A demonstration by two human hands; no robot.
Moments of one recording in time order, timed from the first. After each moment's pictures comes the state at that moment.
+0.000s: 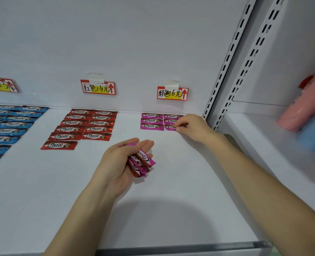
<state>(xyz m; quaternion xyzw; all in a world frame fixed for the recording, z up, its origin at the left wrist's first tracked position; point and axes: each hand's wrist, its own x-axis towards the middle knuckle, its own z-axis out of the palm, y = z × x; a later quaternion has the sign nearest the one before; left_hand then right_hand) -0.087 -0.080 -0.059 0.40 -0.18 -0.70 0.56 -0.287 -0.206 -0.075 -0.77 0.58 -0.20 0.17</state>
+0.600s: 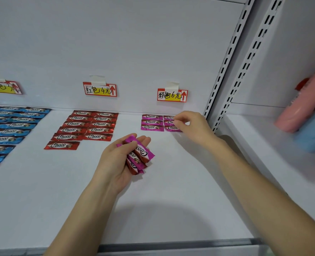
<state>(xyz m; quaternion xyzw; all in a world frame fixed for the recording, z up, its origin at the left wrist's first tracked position) -0.085 -0.081 -0.062 0.38 -0.16 -0.69 0.60 -0.272 -0.178 -0.060 -0.72 0.57 -0.33 0.19</state>
